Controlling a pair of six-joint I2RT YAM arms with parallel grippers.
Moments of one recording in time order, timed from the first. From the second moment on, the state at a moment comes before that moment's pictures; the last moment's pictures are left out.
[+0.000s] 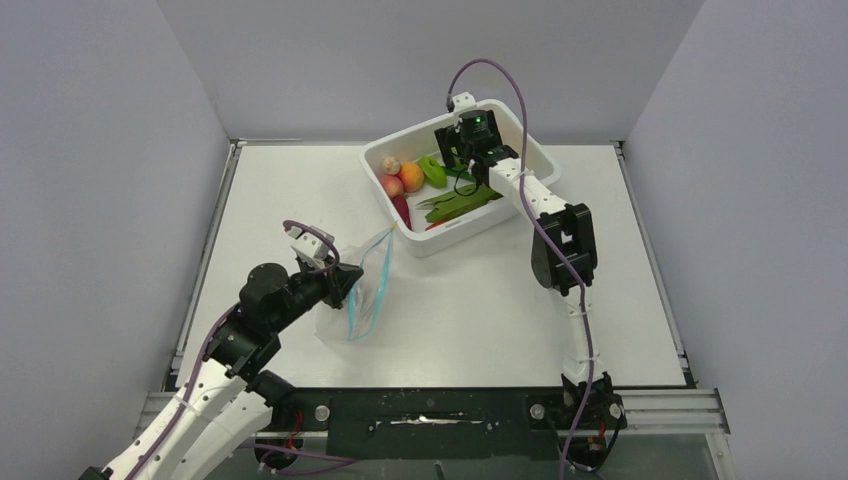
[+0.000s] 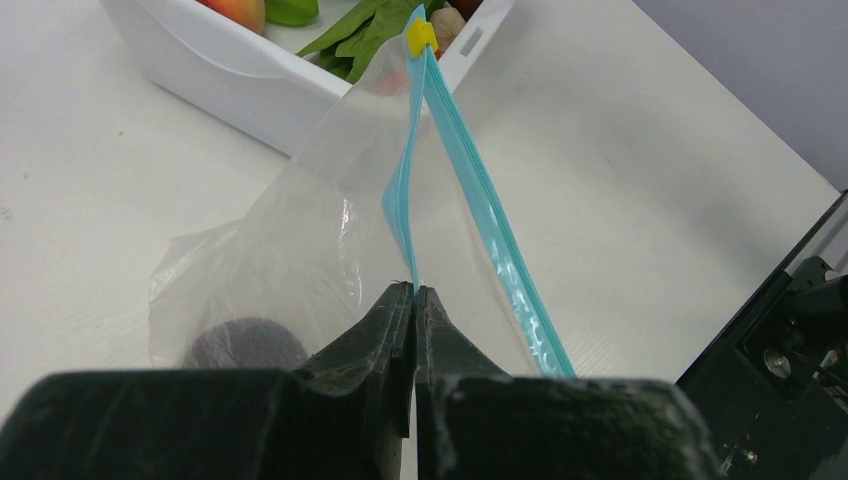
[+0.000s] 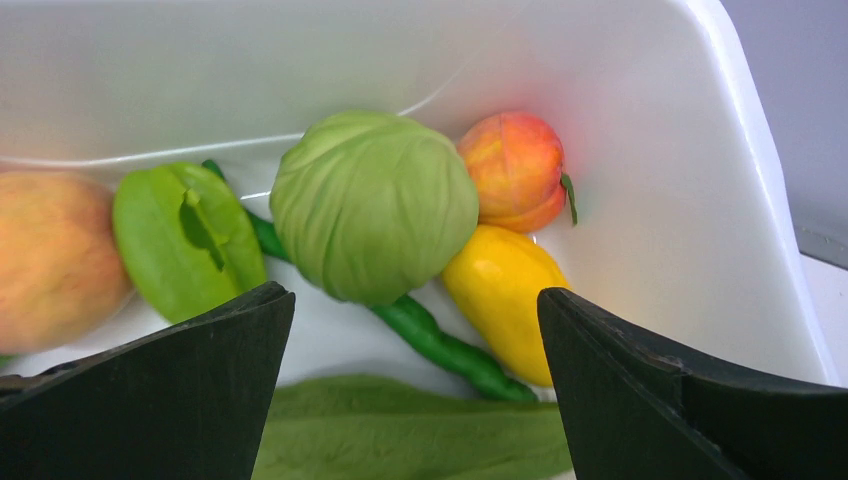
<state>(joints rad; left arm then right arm) -0.54 0.58 0.57 -0.20 0.16 -0.24 0.39 2.34 2.08 -0.25 0.26 -0.17</state>
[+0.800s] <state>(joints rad) -0.52 0.61 0.57 -0.20 0.17 -0.24 0.36 2.54 2.26 -0.20 0.12 -0.20</state>
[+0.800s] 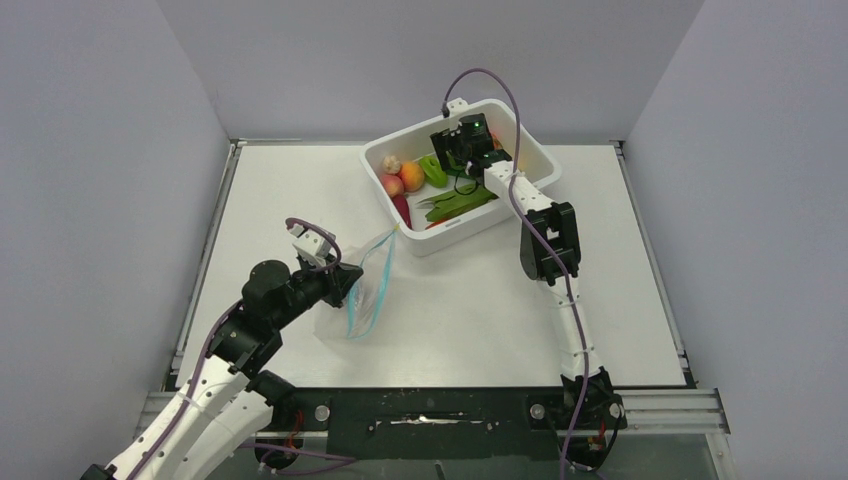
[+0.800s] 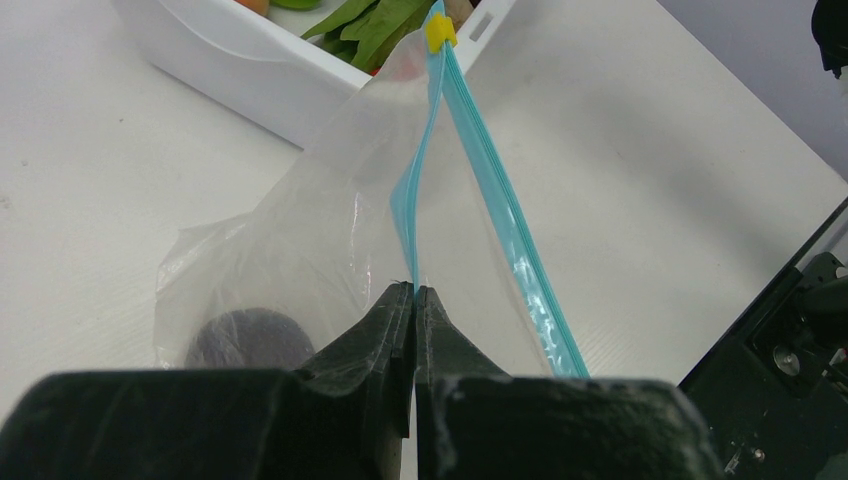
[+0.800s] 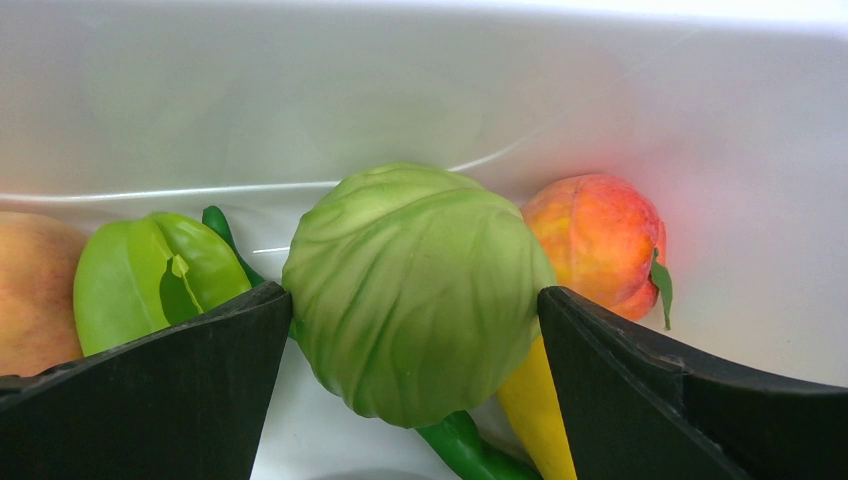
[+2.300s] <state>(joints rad) -0.51 0.59 0.56 -0.20 0.18 -0.23 0.41 2.33 2.04 -0.20 0.22 -0.32</state>
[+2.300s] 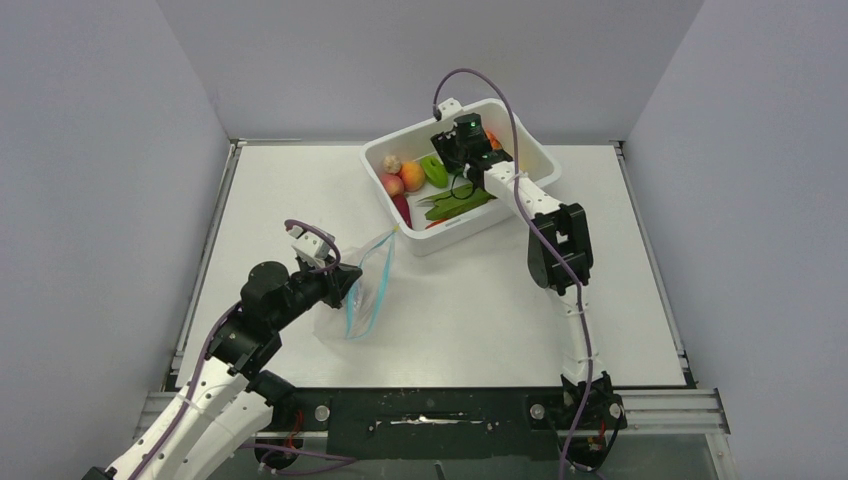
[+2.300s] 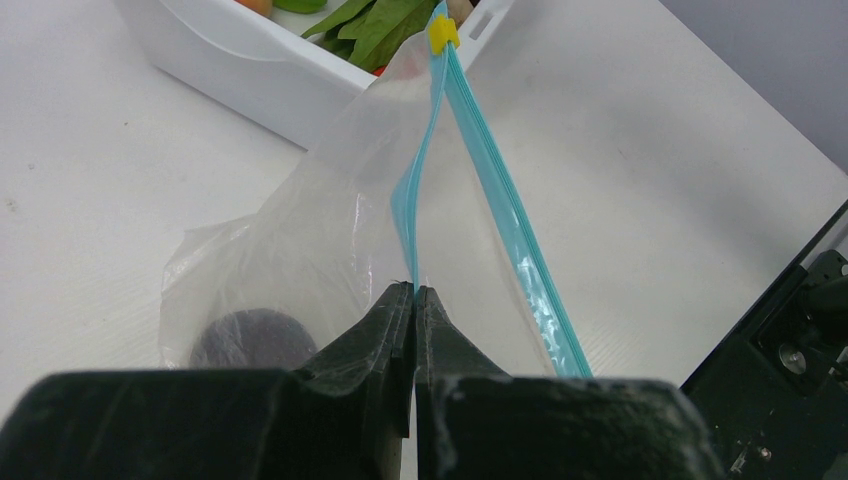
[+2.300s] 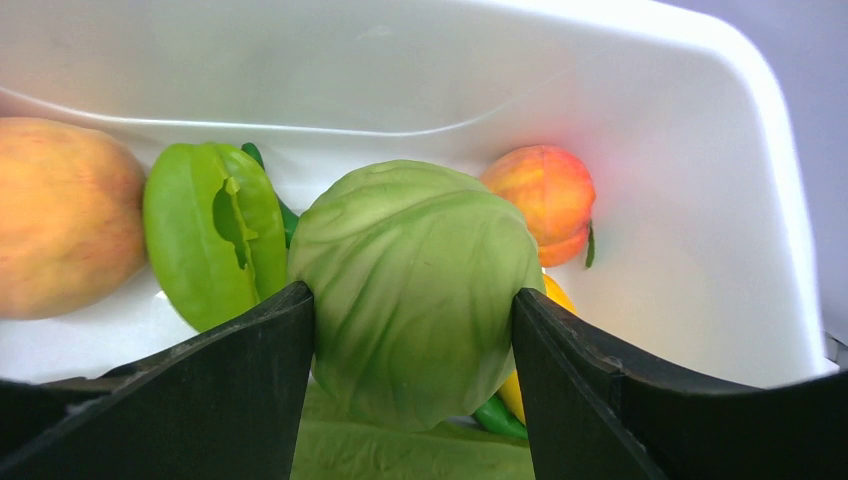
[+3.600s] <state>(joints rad) -0.51 0.58 0.55 -0.16 0.18 -0.35 0.64 1.17 1.13 -0.19 0.03 0.12</state>
